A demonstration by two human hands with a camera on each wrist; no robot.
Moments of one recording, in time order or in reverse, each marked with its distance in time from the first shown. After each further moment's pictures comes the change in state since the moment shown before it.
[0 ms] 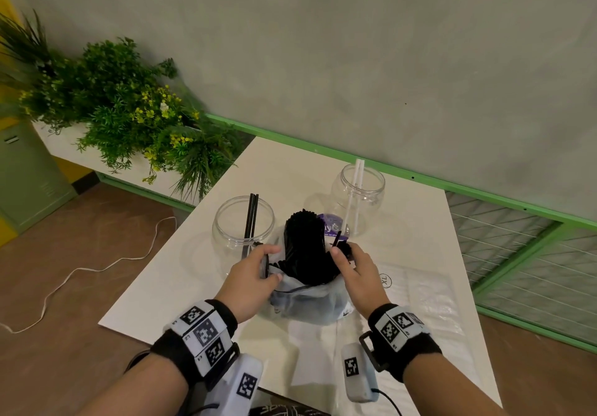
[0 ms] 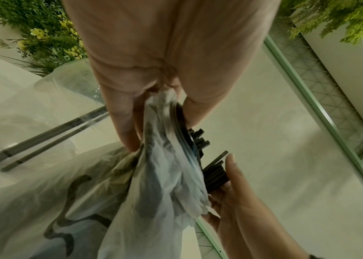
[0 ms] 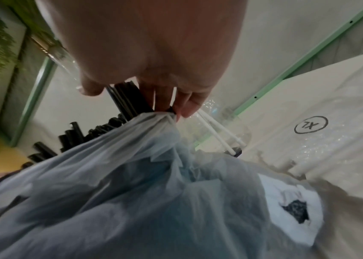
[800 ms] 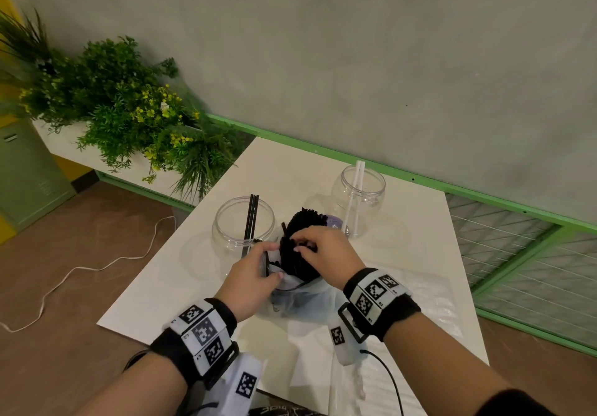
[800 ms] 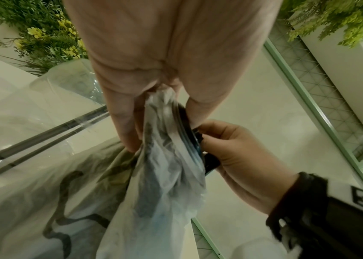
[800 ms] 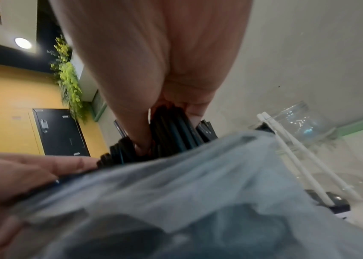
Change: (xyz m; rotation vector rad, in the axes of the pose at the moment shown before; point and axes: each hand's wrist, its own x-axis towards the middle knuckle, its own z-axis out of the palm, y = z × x) left_hand 0.006 -0.003 0.000 -0.053 -0.004 0.002; right_hand 0.032 -0.063 0.022 -0.415 -0.310 -0.371
